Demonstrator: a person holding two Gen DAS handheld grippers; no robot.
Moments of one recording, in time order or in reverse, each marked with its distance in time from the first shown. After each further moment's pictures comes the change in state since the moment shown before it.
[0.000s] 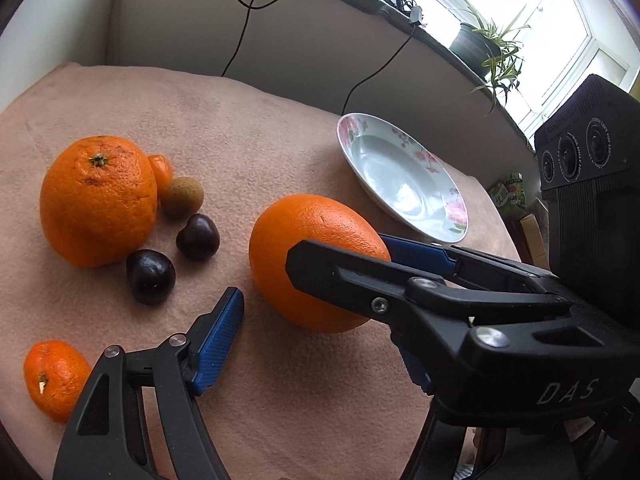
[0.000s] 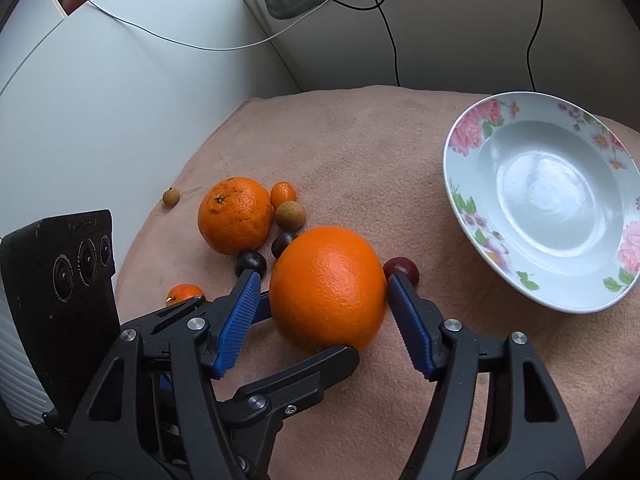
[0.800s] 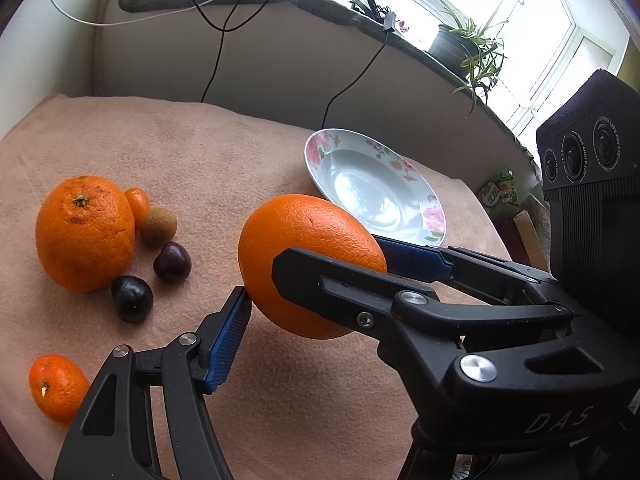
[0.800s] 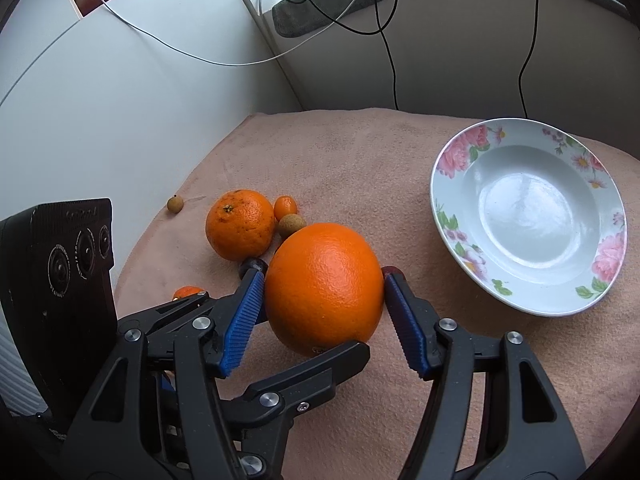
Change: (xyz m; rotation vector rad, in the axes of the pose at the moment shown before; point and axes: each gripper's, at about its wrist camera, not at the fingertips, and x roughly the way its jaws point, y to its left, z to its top) left arm -0.009 -0.020 0.005 0.061 -0.044 -0.012; right arm -0.029 0.001 -0.001 -0.026 -0.083 -0.010
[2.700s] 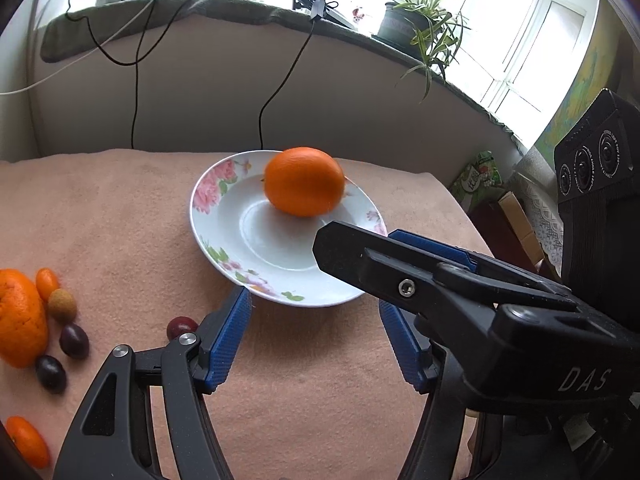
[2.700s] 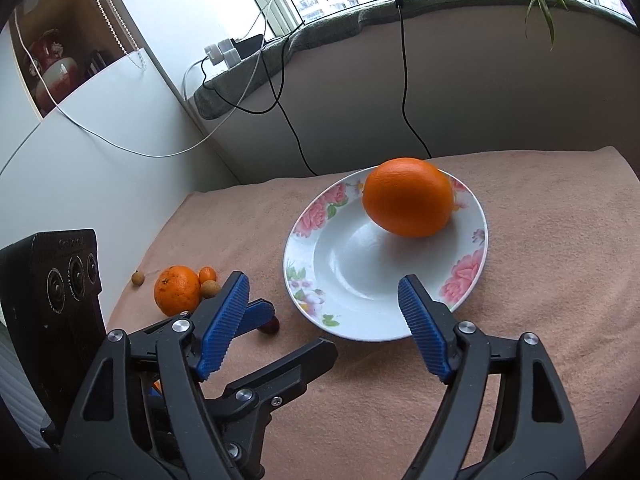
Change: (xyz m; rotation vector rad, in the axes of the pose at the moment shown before) left arm 0.039 -0.072 0.030 0.135 0.009 -0.028; right arm -0.068 -0.082 0.001 0.163 -0.178 -0.128
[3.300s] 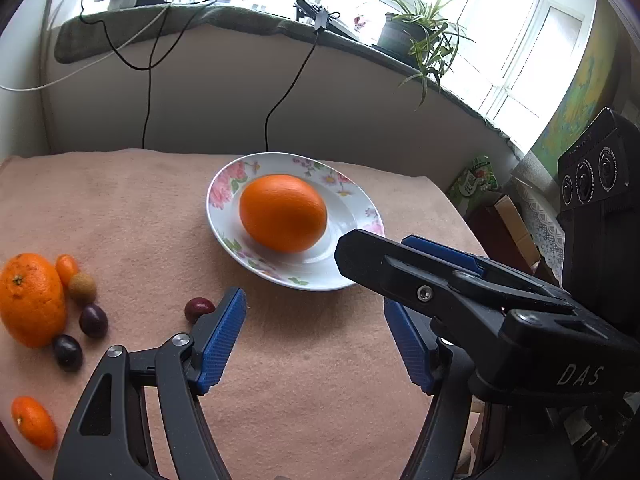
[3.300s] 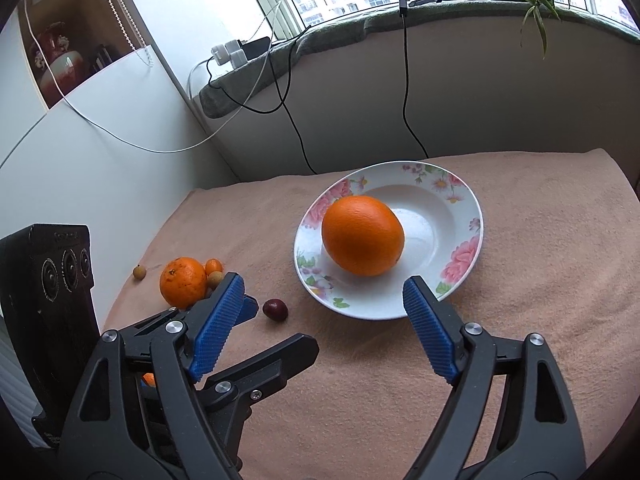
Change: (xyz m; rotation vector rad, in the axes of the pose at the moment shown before) left arm -0.022 0.003 -0.009 -0.009 -0.027 0.004; right arm -0.015 0.013 -0.011 -0.010 -0.018 -0.020
